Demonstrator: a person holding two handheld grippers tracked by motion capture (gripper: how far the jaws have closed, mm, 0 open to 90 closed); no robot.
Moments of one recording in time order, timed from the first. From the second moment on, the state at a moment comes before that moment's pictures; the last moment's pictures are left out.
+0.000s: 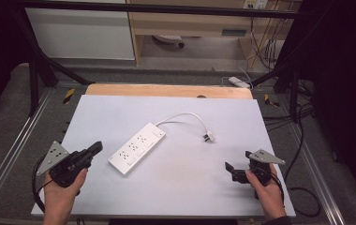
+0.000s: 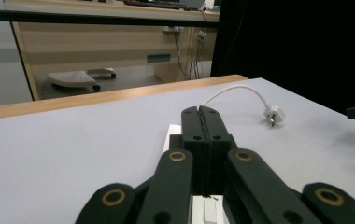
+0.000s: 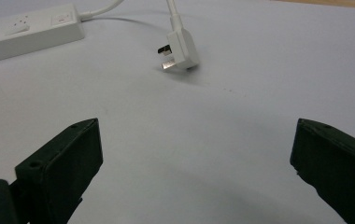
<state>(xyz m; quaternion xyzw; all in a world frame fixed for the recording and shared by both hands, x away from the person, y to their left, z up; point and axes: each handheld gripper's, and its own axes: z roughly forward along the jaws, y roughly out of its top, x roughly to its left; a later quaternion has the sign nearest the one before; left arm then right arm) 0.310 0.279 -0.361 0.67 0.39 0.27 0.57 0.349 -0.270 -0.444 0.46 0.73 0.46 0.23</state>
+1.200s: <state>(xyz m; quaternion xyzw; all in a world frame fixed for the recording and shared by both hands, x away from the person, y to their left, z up) 0.337 0.253 -0.386 0.75 0.40 0.21 0.49 0.349 -0.270 -0.443 0.46 0.73 0.46 0.23</state>
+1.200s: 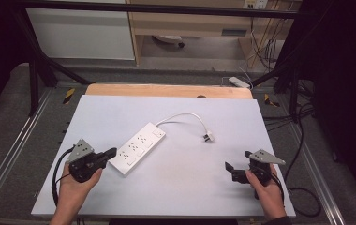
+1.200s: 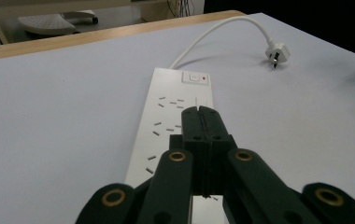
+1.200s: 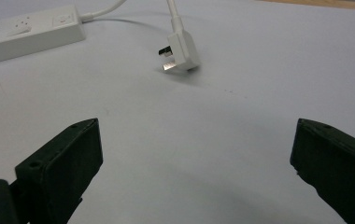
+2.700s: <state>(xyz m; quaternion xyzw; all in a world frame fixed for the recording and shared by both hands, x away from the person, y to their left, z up) 0.355 0.236 -0.411 0.79 0.39 0.15 0.45 0.350 -0.269 -0.444 0.45 0.73 0.46 0.23</state>
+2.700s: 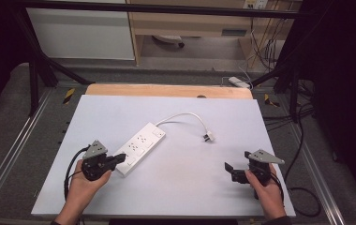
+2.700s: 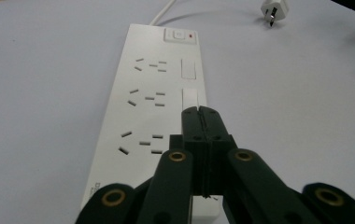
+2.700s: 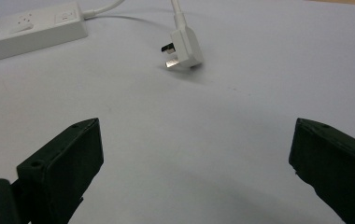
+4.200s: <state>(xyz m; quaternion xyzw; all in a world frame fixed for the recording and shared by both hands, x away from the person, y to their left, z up) 0.365 0.224 -0.427 0.82 0.39 0.12 0.40 0.350 -0.269 -0.445 0.45 0.73 0.46 0.22</state>
